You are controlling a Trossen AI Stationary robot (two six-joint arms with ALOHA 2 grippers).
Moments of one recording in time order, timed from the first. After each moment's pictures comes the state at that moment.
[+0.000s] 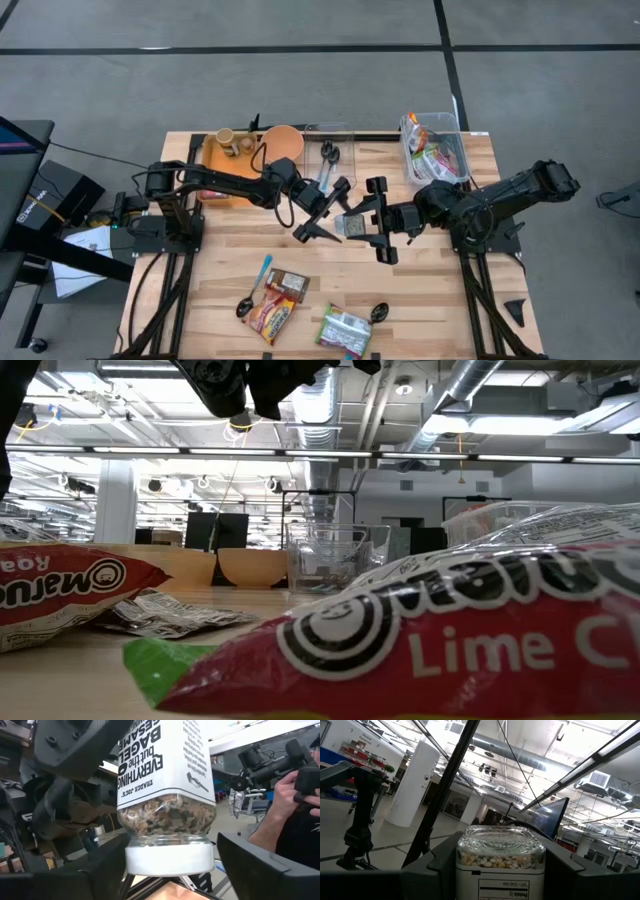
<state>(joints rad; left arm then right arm) 0.10 1.81 1.12 1.02 0.81 0.00 0.21 1.29 0.83 0.84 -0.10 -0.39</state>
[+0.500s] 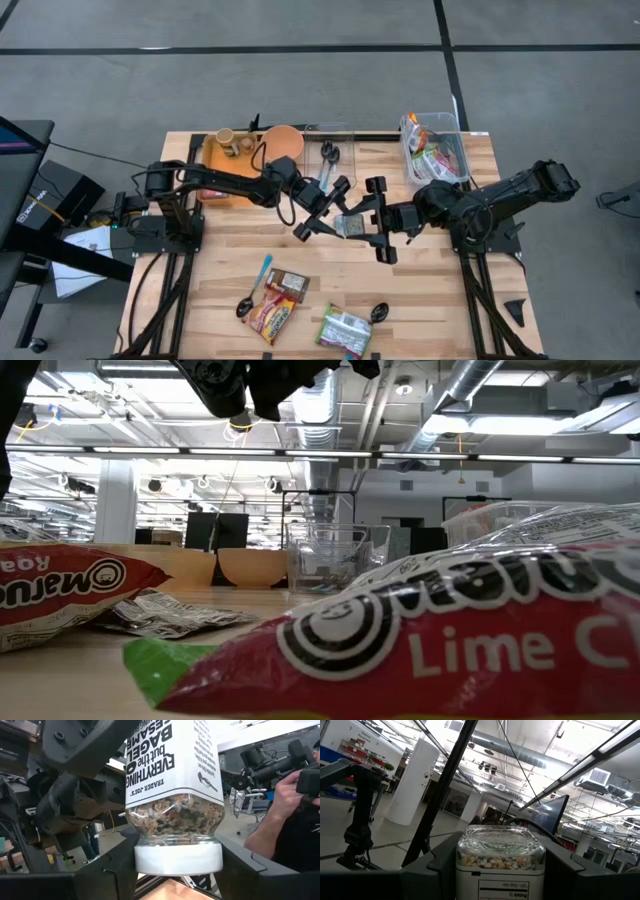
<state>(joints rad) 0.11 1.81 1.12 1.00 0.81 -0.01 0.21 1.29 0.83 0.82 -0.10 -0.39</state>
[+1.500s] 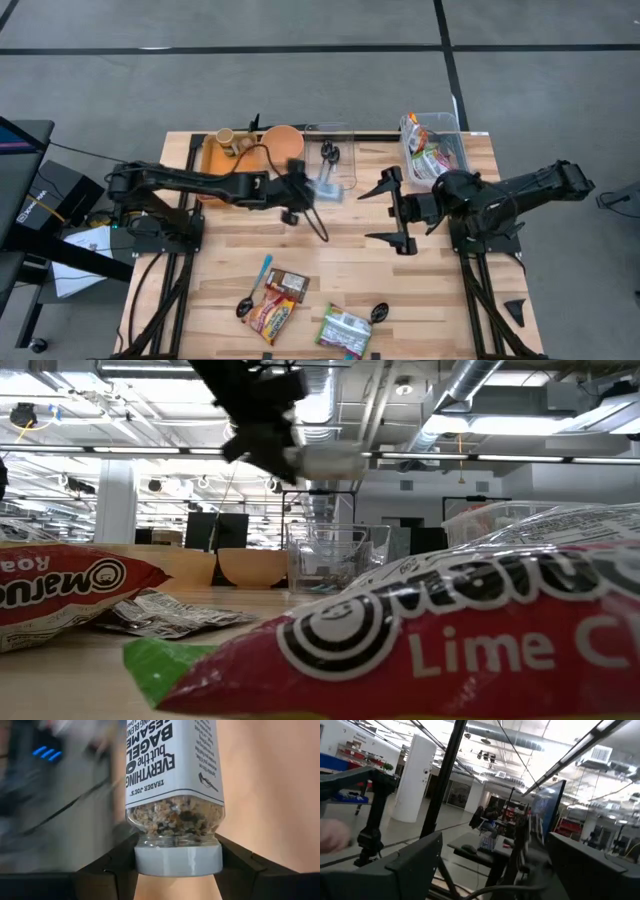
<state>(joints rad) 0.04 1.53 1.12 -0.38 -0.49 0.59 0.20 1.10 0.83 0.58 -0.08 -0.29</state>
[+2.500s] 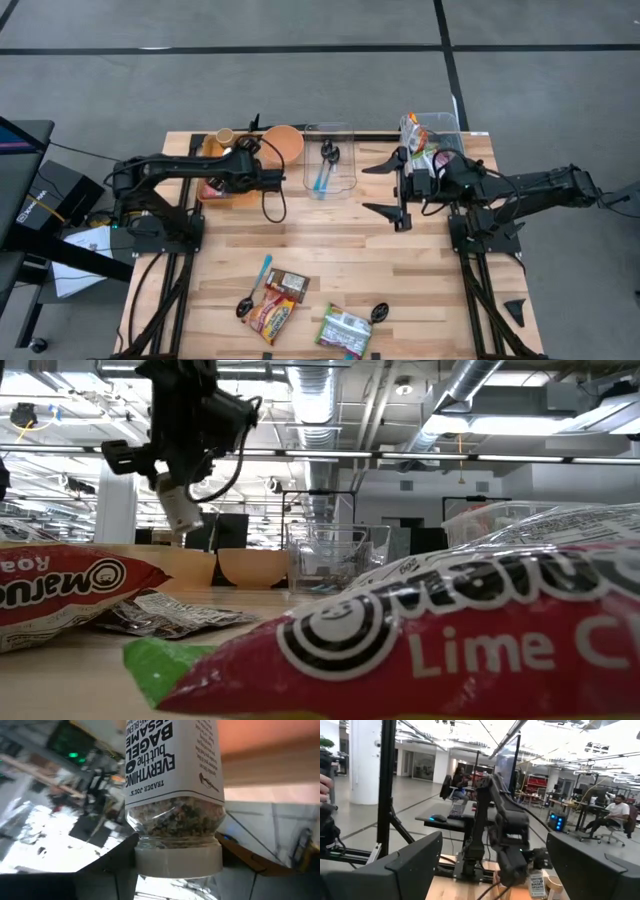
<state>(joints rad) 0.26 1.56 1.12 -1.47 -1.08 0.70 0.07 1.00 0.83 0.34 0.05 -0.17</state>
